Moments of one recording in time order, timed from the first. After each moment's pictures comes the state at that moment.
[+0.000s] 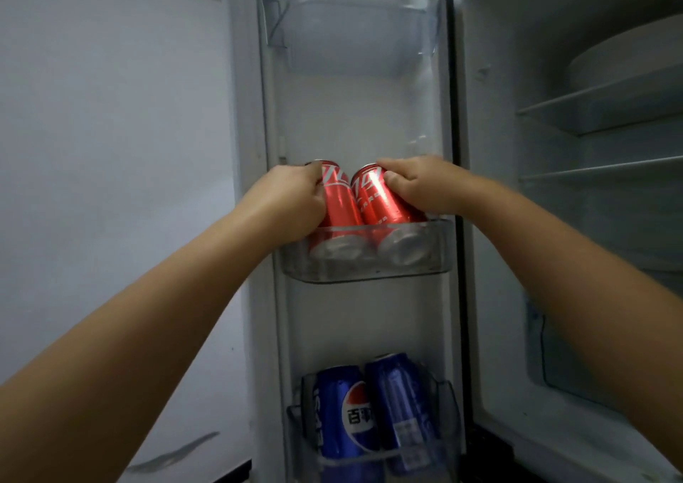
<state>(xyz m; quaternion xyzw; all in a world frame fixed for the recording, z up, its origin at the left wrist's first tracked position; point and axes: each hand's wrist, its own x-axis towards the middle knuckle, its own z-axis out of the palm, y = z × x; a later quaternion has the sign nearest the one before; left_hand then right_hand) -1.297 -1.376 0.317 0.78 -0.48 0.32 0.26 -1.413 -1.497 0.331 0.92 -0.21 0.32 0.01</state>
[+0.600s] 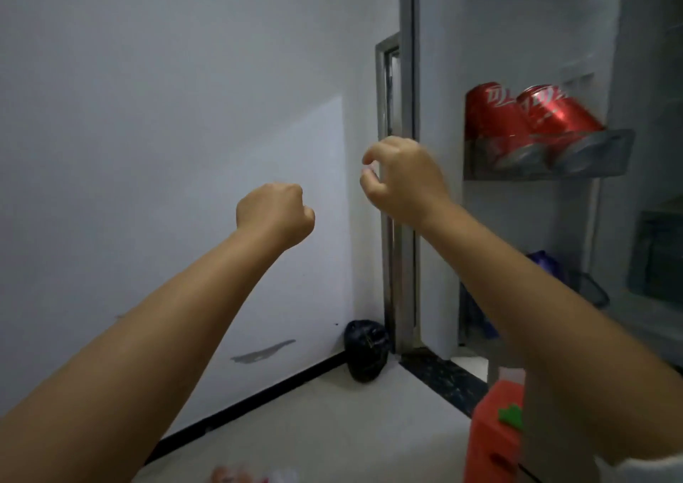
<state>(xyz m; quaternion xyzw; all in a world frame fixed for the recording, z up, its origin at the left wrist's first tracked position) -1.154 -1.180 0.229 0.88 -0.35 0.28 0.16 -1.267 -1.294 0.242 0.86 -0.12 0.49 0.00</state>
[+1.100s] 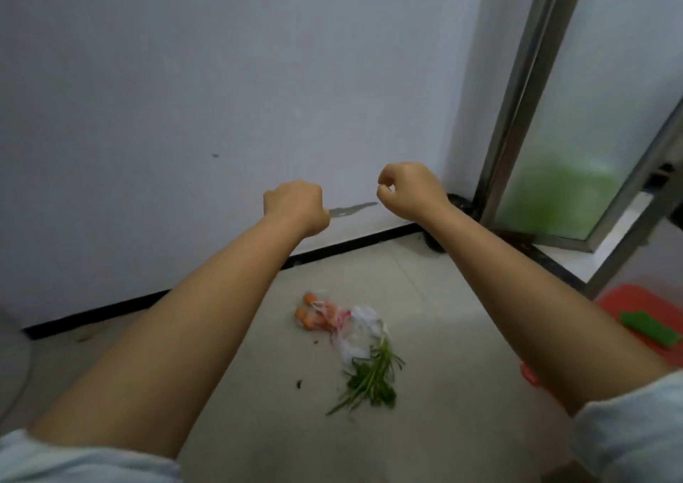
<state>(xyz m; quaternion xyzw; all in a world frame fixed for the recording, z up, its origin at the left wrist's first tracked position) -0.907 -1.066 0.011 0.96 -0.27 0.03 0.01 -0.976 -1.213 0.008 0.96 -0.15 0.18 -0.18</state>
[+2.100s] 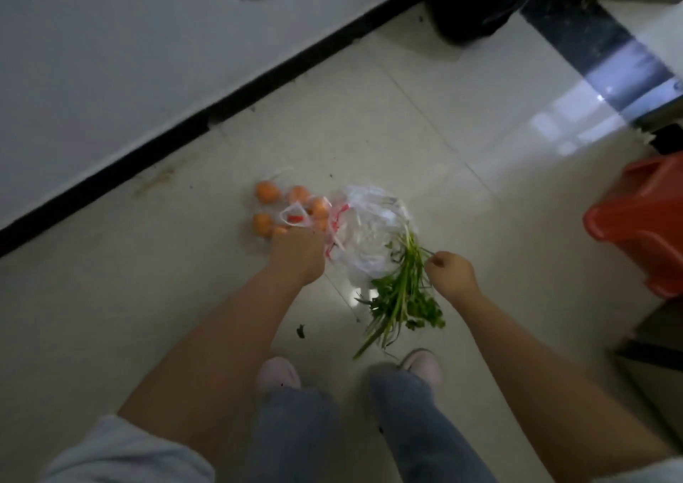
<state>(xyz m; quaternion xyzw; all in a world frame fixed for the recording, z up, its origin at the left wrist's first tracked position) -0.488 -1.208 -0.574 0.83 -0.46 -0.30 -0.14 -0.670 -1.330 -0.600 0.71 -0.58 -0.18 -0.35</state>
